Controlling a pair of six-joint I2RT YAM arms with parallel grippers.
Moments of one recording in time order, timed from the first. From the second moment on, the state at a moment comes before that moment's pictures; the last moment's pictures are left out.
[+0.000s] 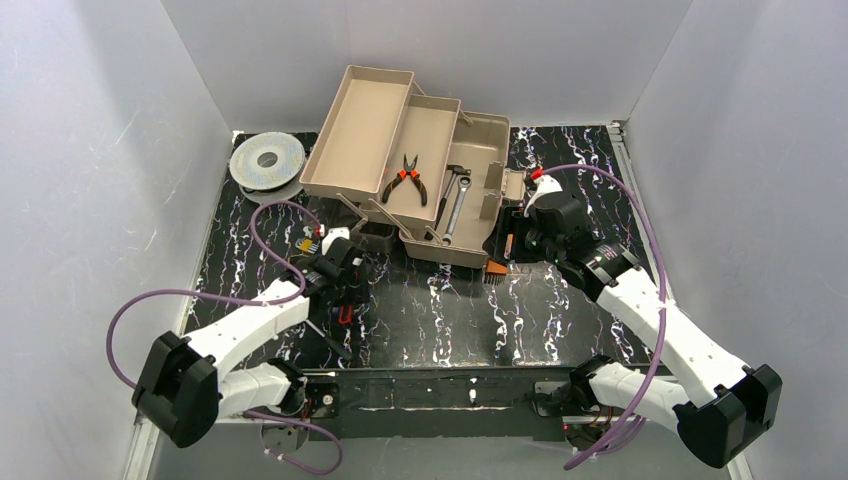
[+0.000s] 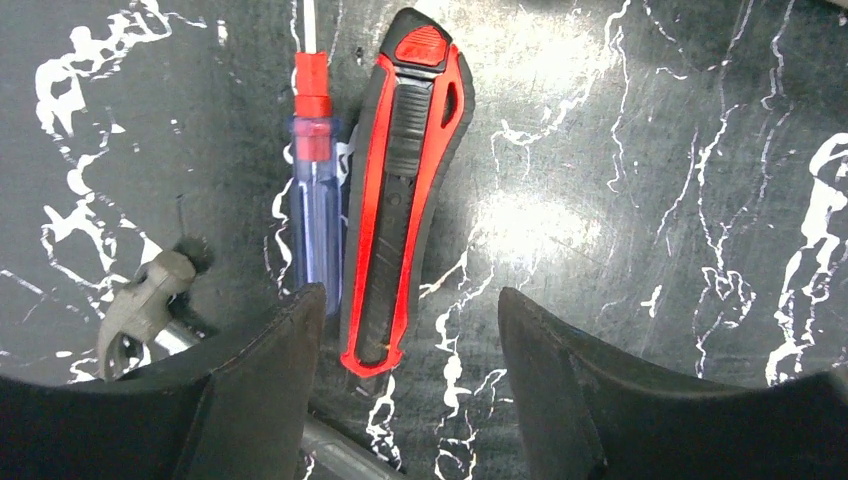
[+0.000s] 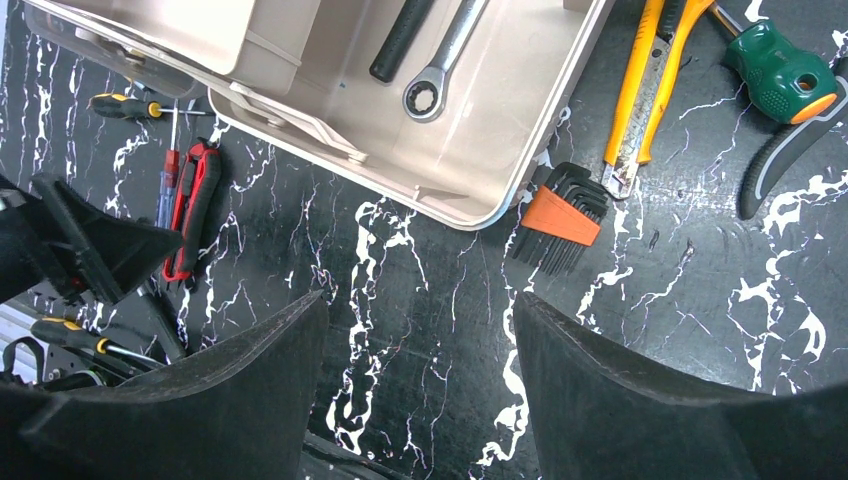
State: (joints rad) left arm -0.61 1.11 0.66 -0.63 -0.32 -0.62; right arm 0.59 1.02 0.96 -0.56 0.01 0.49
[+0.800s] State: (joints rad) left arm -0.57 1.28 0.62 -0.55 -0.28 -0.67; right arm 0.59 1.02 0.96 -0.56 0.01 0.49
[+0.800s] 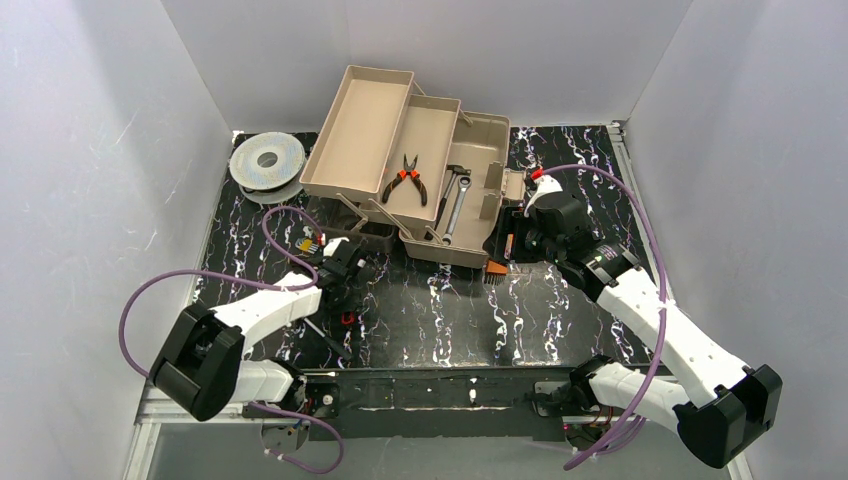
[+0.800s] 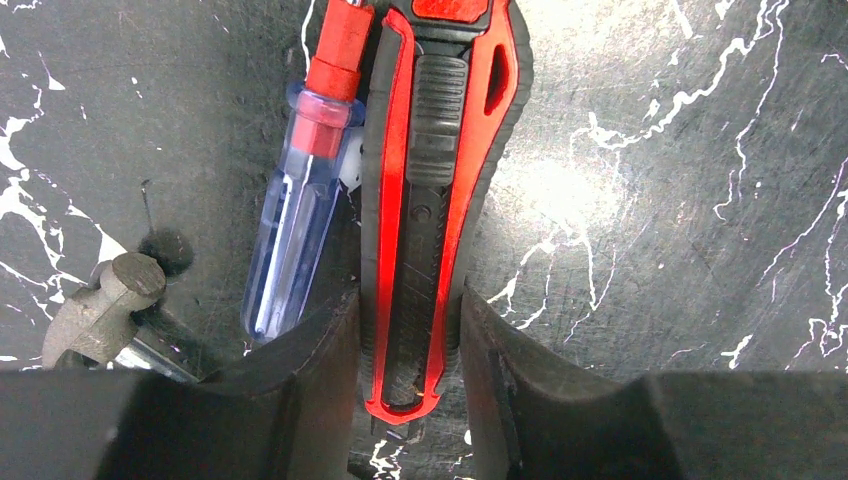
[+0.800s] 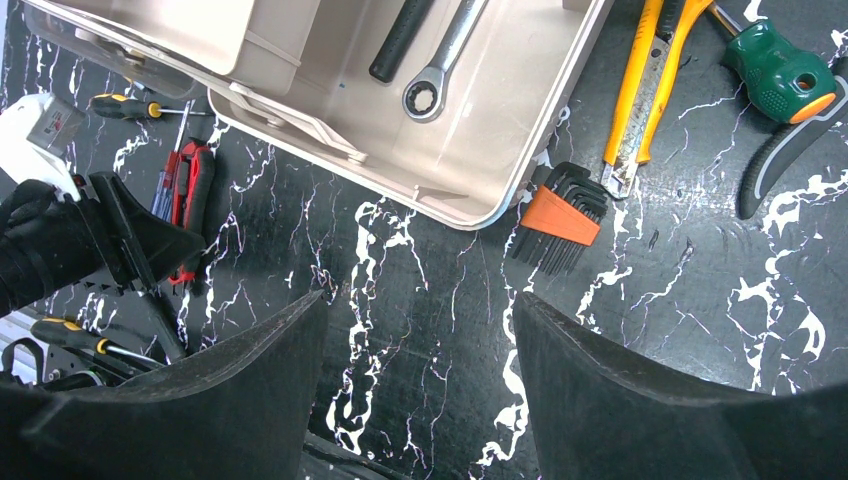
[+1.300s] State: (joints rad) left arm -0.73 1.07 0.76 -0.62 -0.16 -0.51; right arm 0.58 1.02 0.96 -0.56 0.01 0.49
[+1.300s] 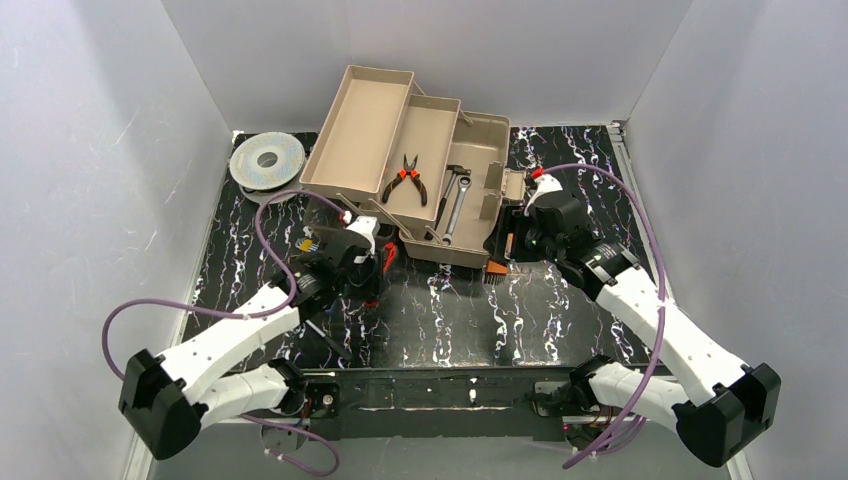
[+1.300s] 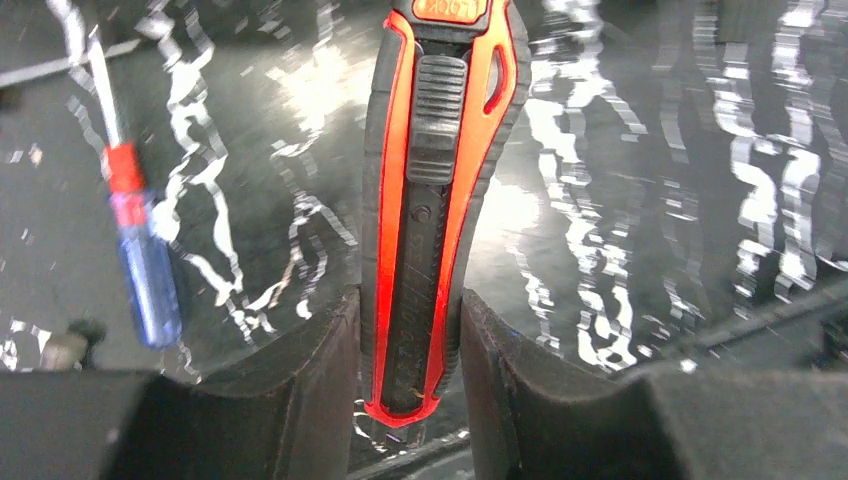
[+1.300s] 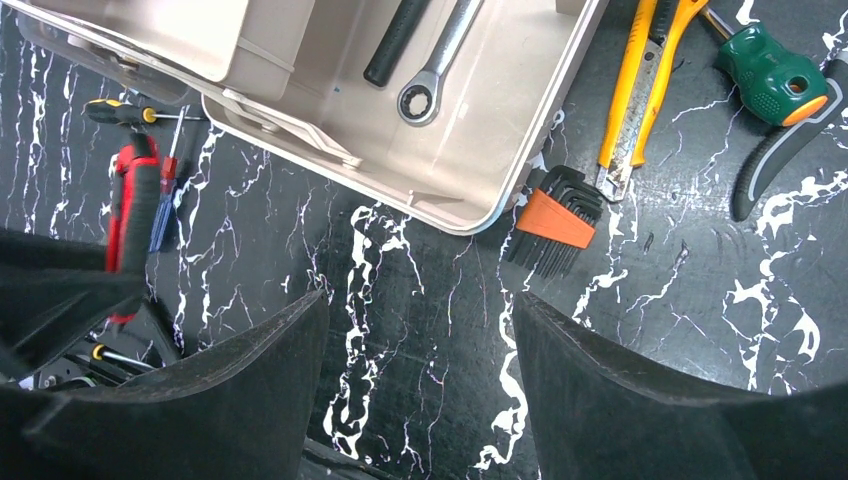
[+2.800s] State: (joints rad) left arm -0.34 1.54 1.63 -0.65 -0.04 -0.15; right arm 0.56 1.07 0.96 -0.53 0.04 0.46
